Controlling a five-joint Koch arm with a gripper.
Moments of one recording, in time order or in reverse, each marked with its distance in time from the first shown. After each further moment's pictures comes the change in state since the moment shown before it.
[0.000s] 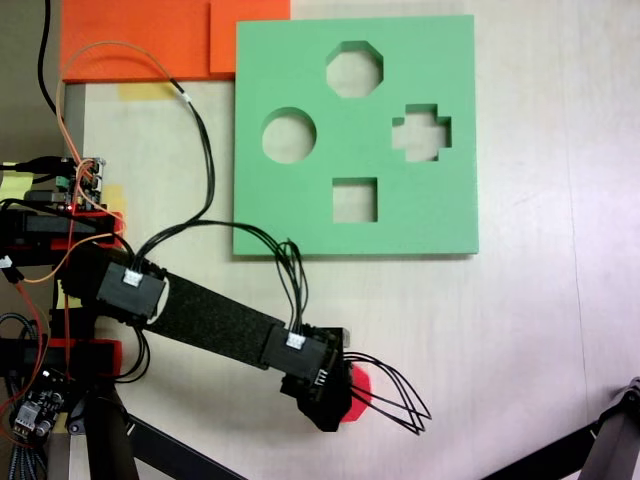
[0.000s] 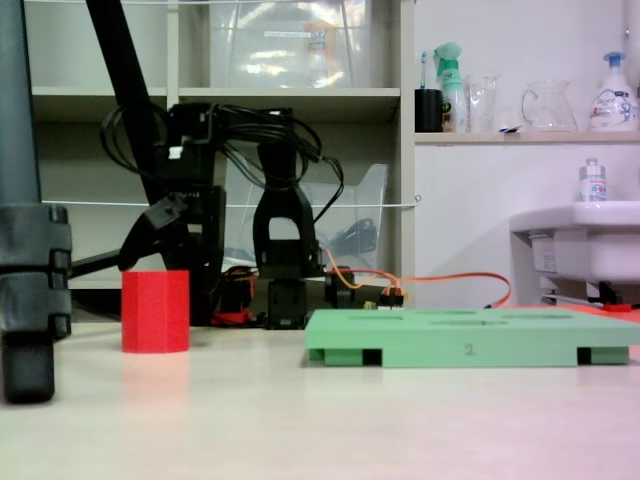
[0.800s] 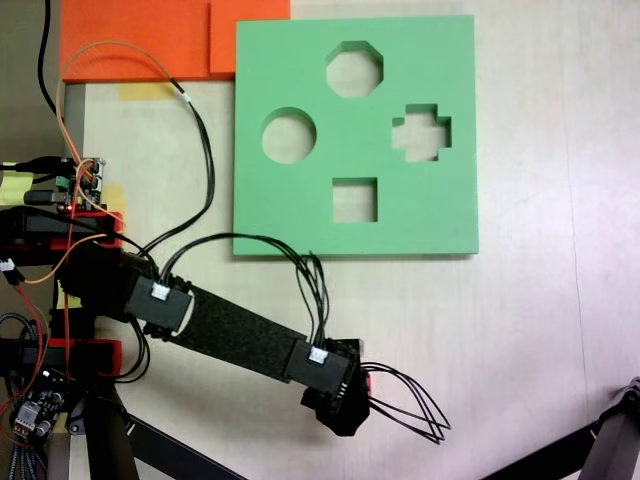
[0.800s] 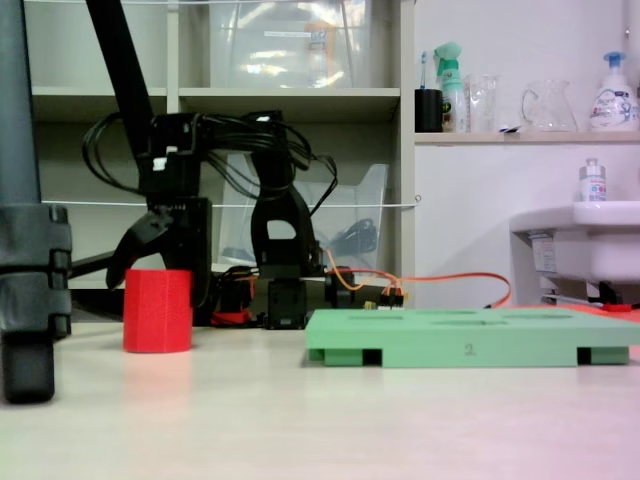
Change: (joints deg) arm 0.6 -10.2 -6.2 1.9 -3.0
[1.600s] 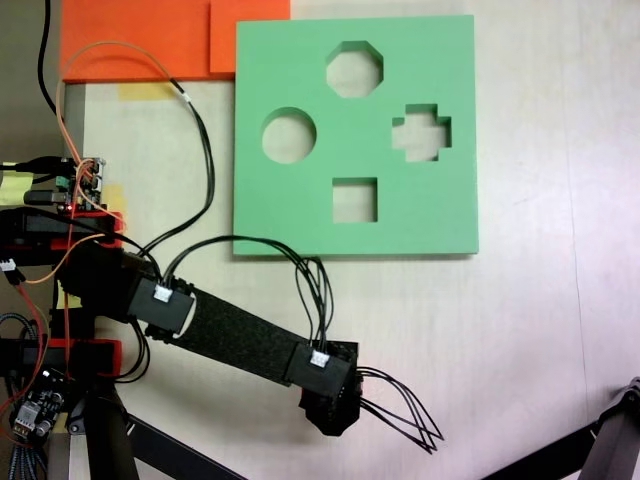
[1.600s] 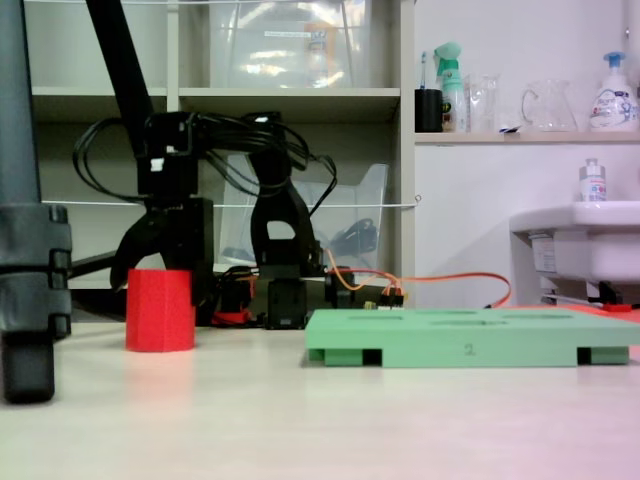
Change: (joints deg) arm 0.4 0.1 -0.6 6.2 5.6
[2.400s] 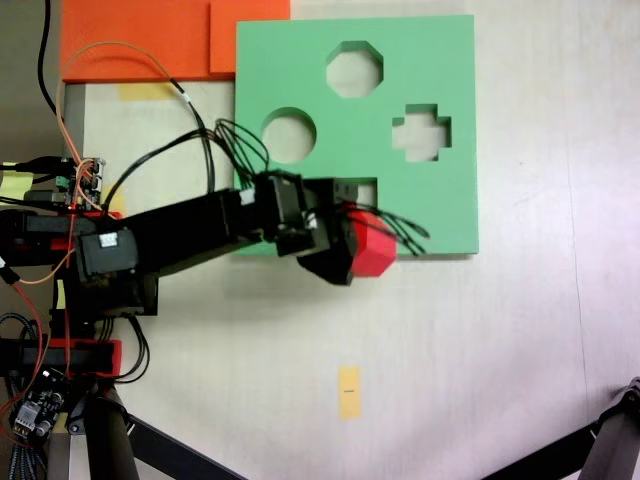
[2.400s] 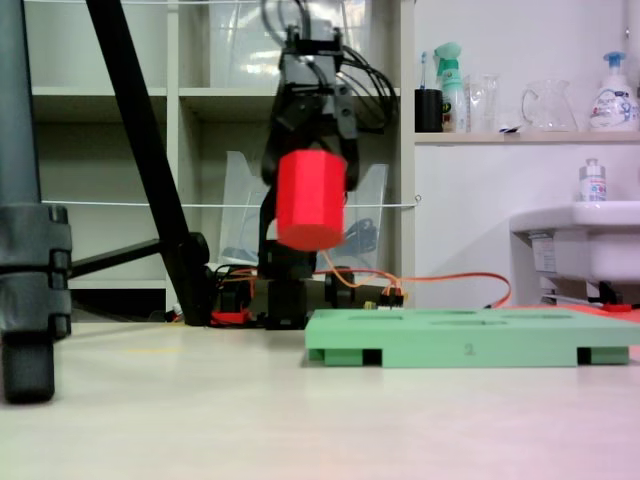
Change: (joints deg) arm -37.3 14.9 -20.6 8.1 30.8
